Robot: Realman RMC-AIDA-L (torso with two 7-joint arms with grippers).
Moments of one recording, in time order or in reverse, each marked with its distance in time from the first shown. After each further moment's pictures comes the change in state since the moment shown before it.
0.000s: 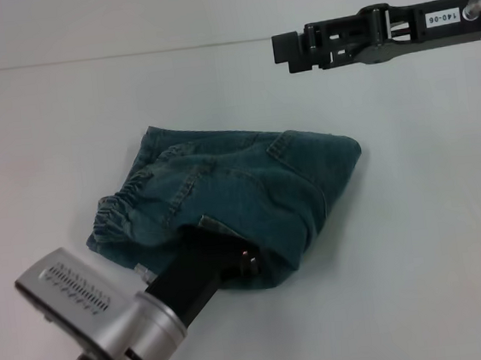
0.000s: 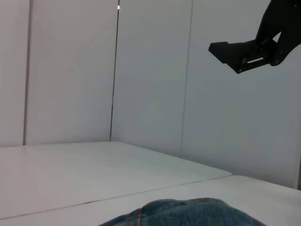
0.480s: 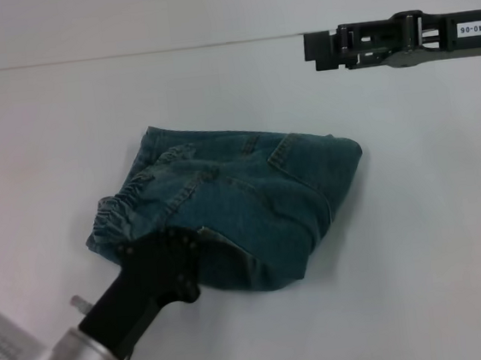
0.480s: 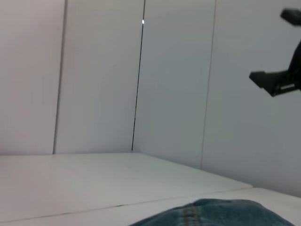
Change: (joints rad) left arm 0.155 -0.021 0.092 0.225 0.000 0.153 -0.172; right arm -0.069 0.000 0.028 0.001 0.033 0.002 -0.056
